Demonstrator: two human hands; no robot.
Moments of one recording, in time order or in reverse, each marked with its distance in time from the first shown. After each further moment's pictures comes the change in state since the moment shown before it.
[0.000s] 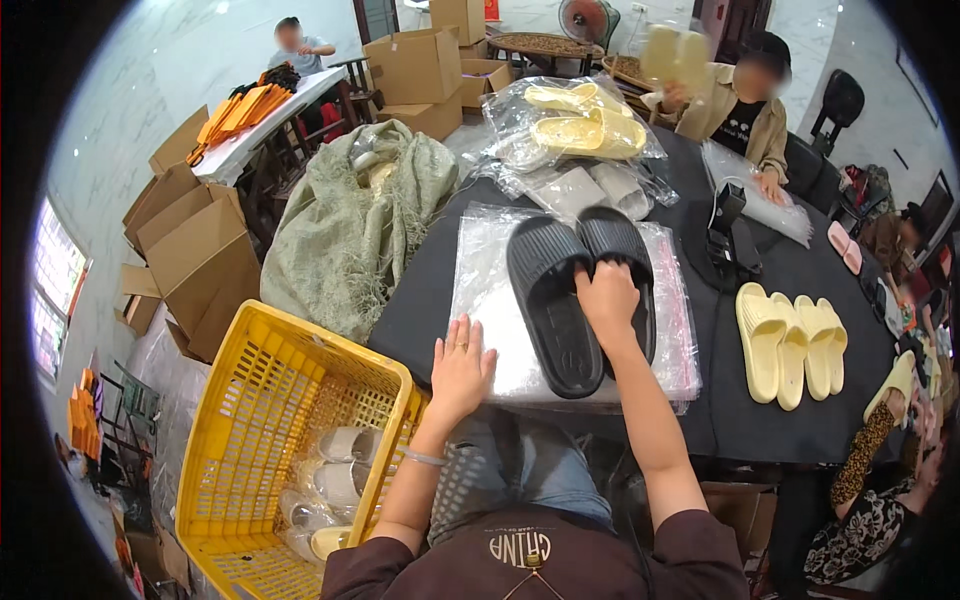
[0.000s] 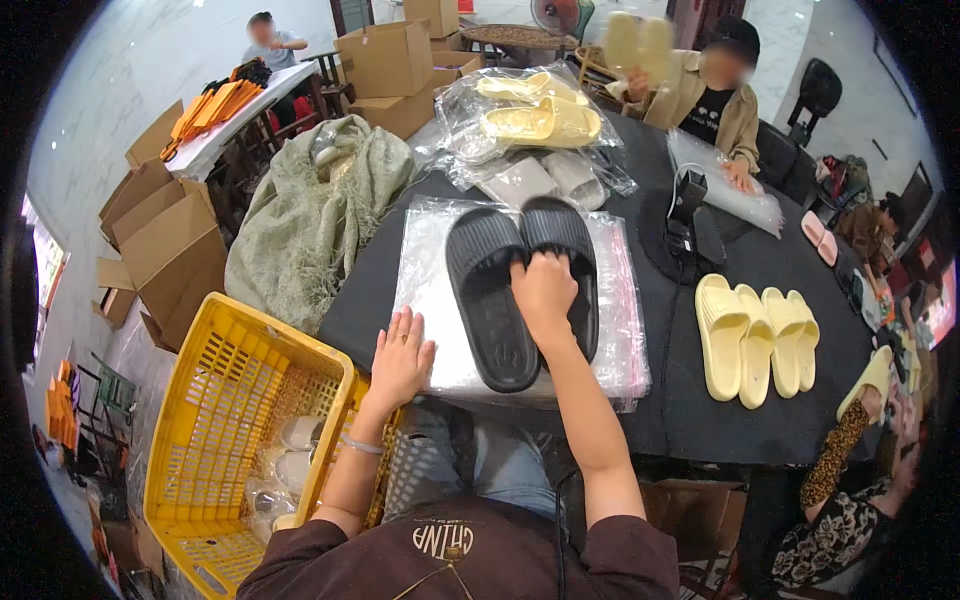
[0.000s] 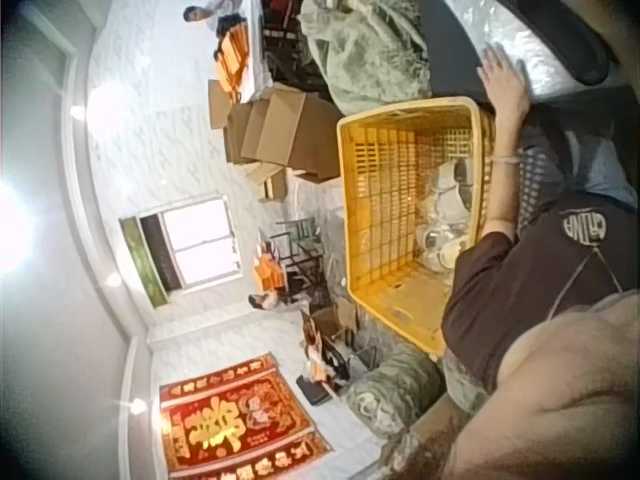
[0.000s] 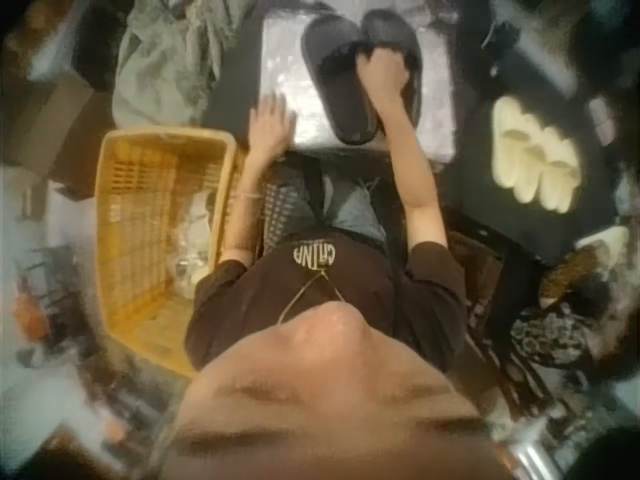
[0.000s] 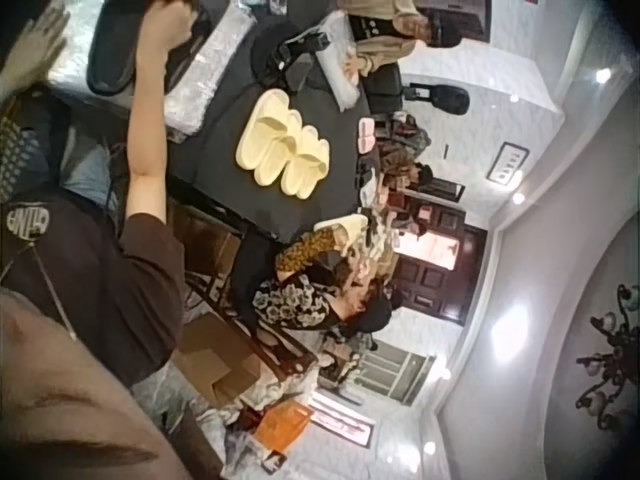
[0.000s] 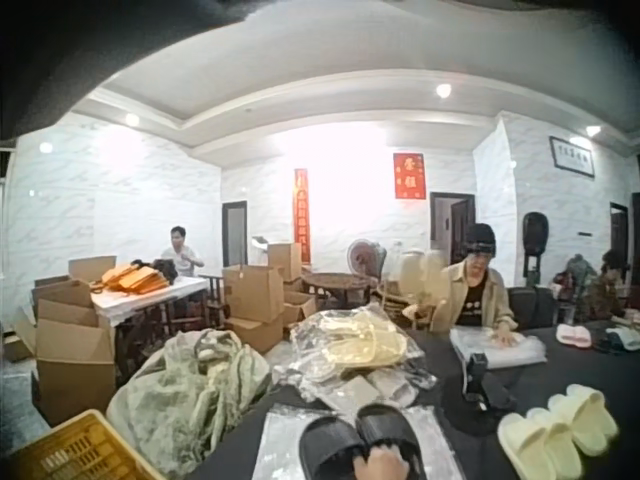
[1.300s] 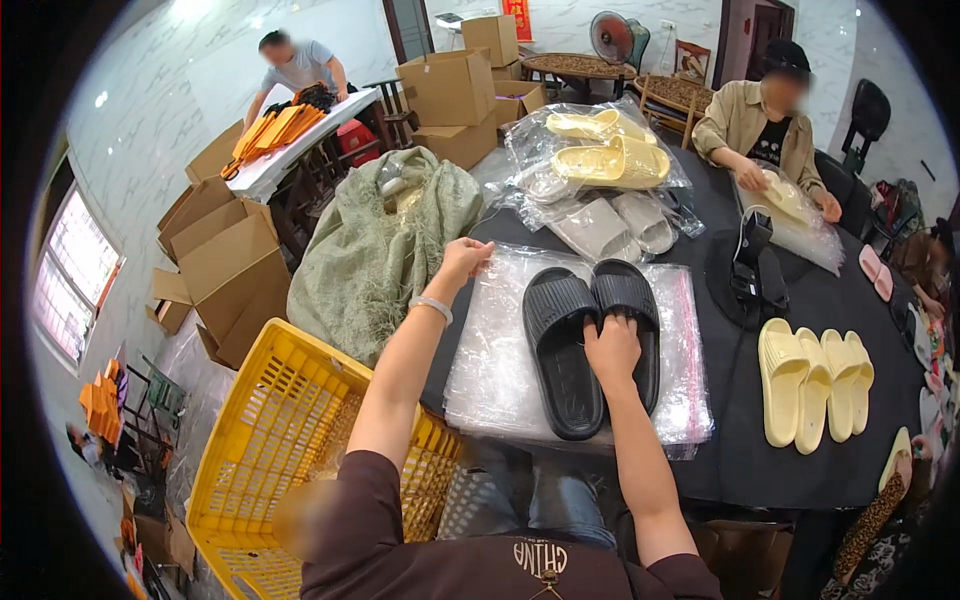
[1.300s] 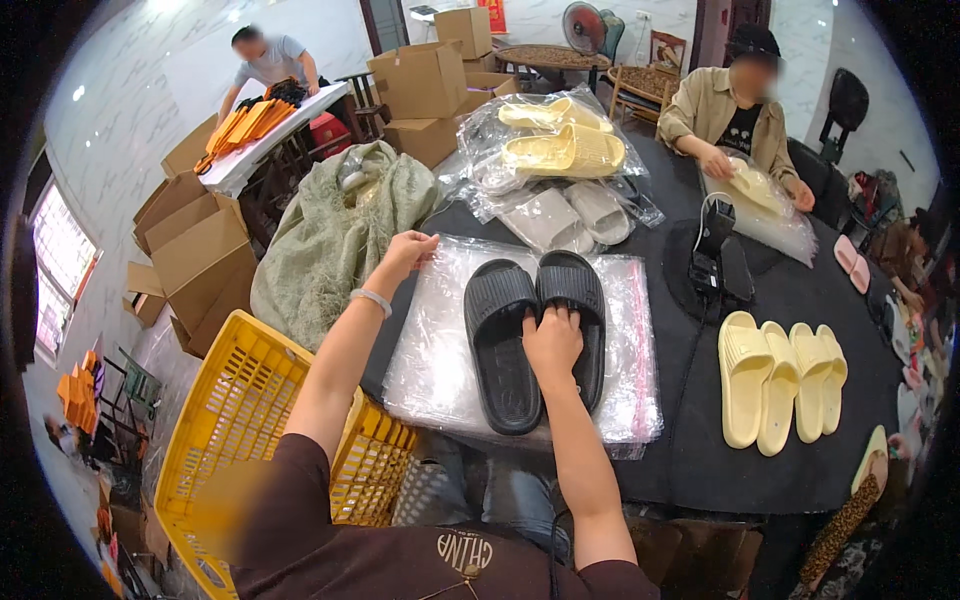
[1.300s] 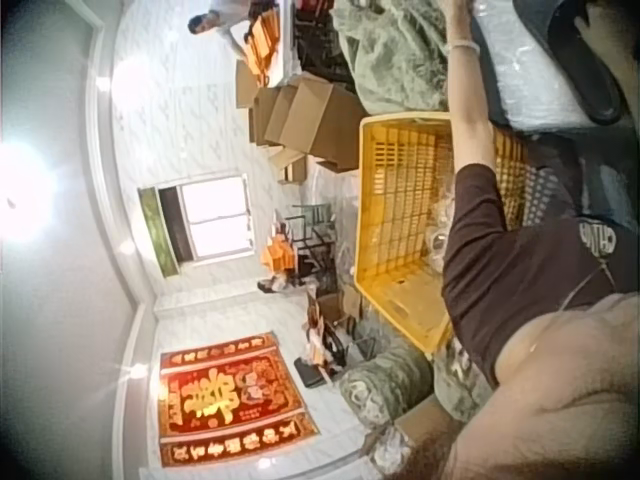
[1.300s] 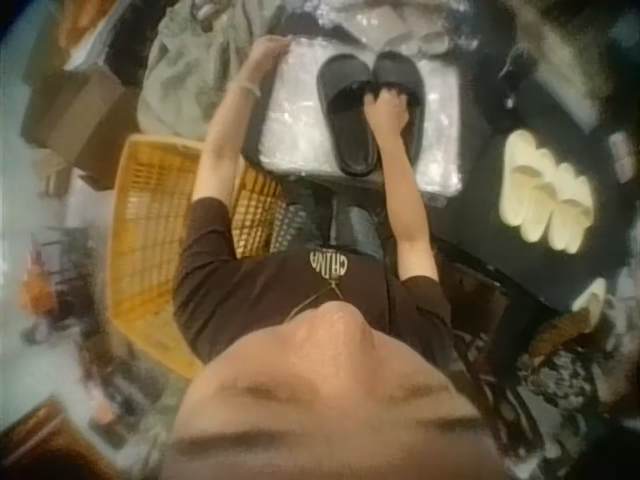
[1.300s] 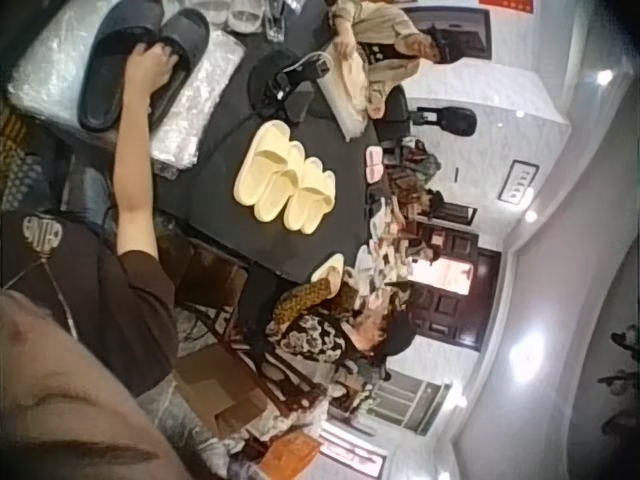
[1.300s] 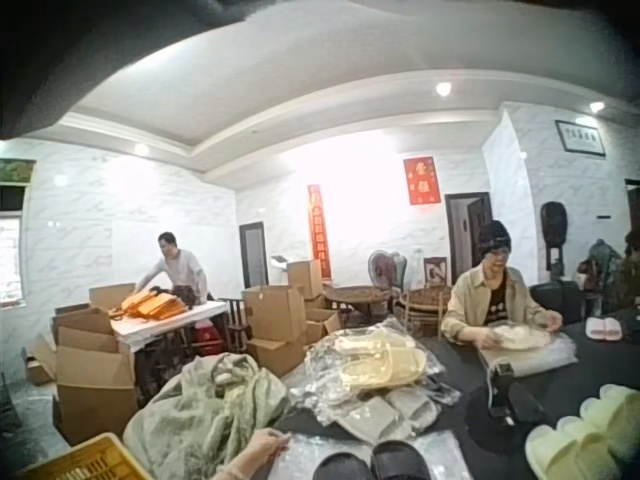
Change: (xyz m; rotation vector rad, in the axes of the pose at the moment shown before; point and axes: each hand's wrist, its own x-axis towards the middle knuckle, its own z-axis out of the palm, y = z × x) left_hand 0.252 -0.079 -0.008 -1.074 -0.052 -0.468; right_hand -0.014 0.029 0.044 0.072 -0.005 0.011
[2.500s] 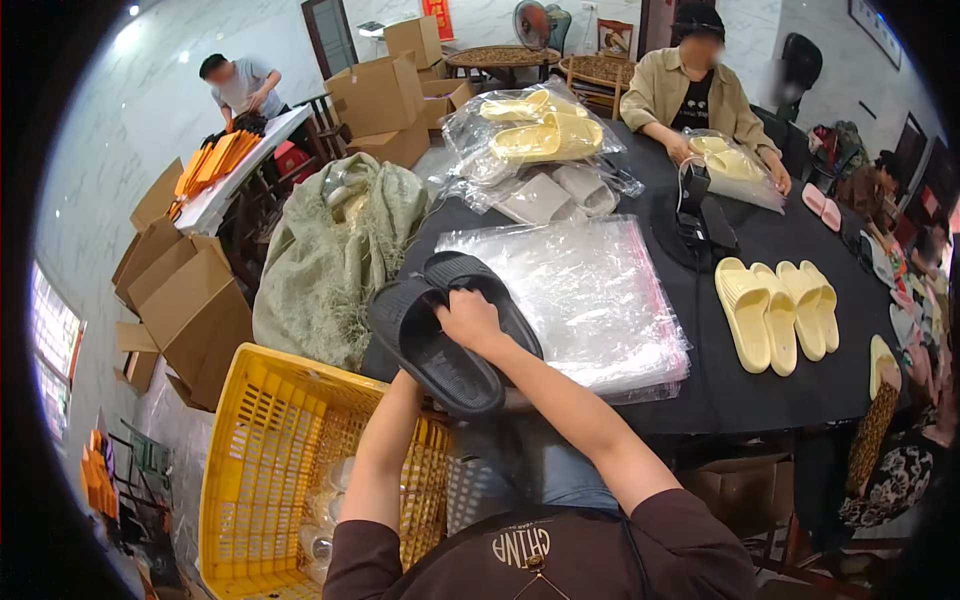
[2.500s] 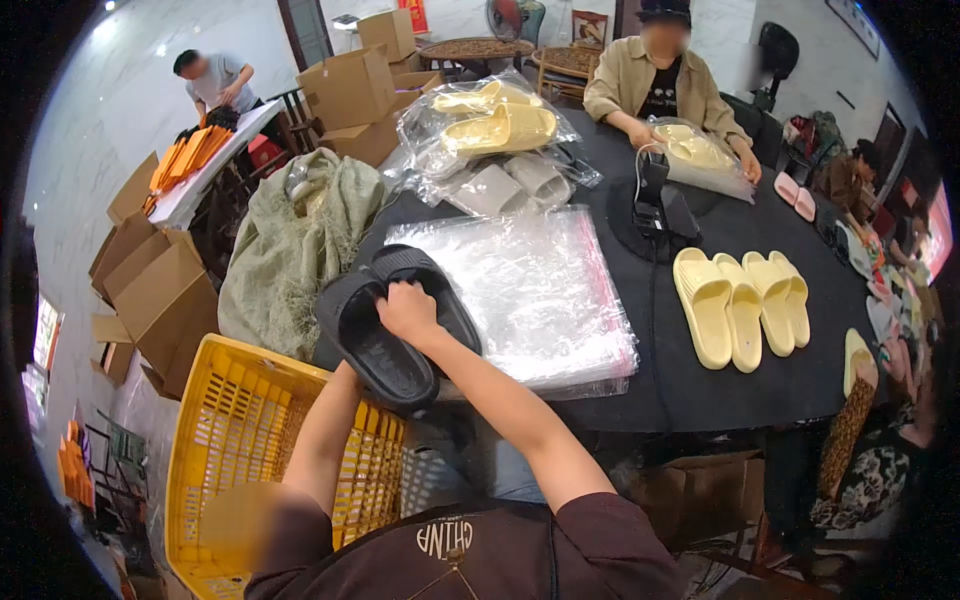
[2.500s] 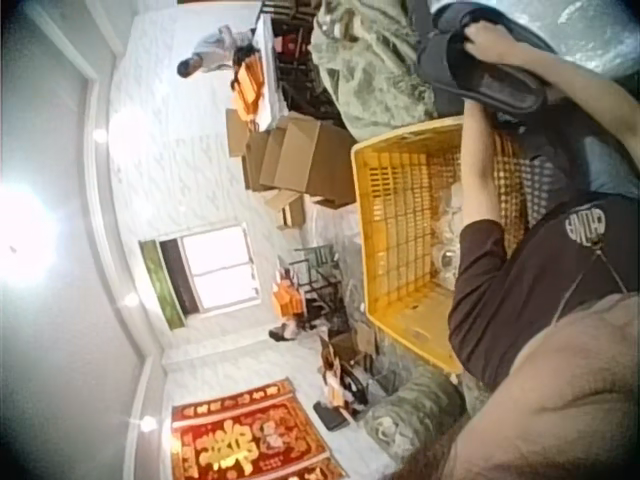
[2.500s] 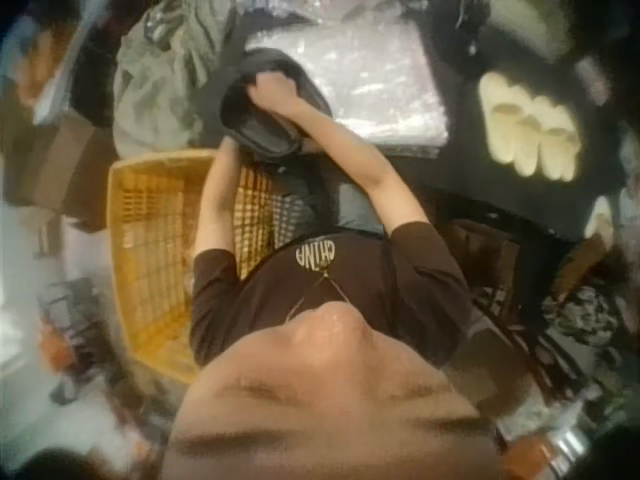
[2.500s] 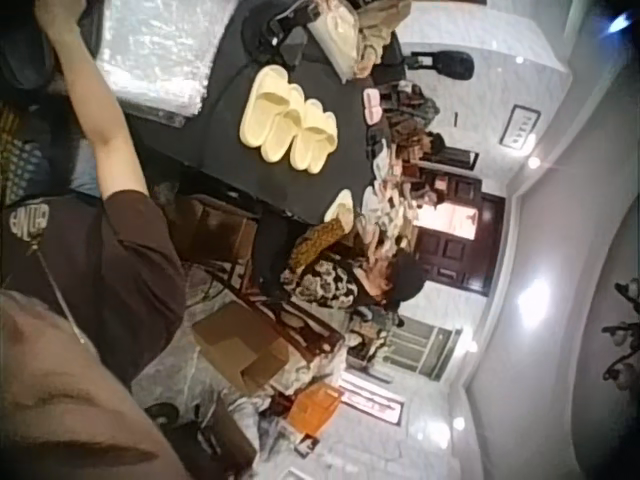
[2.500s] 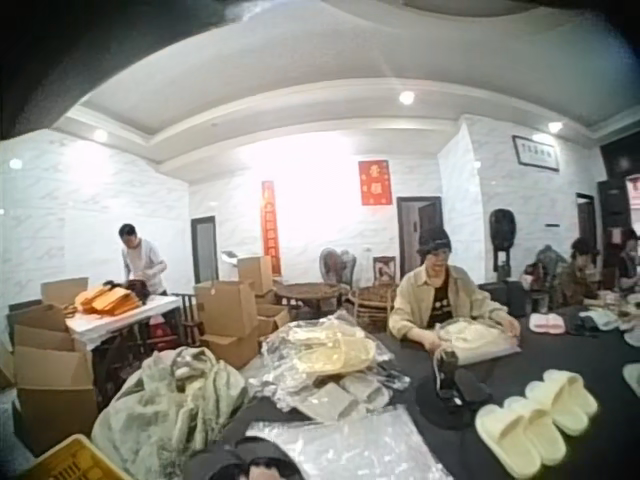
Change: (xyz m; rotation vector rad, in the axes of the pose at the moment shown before) left_hand -0.073 -0.163 -0.017 0.644 -0.394 0.586; right_hand -0.013 -0.136 0.038 0.303 -0.401 -0.149
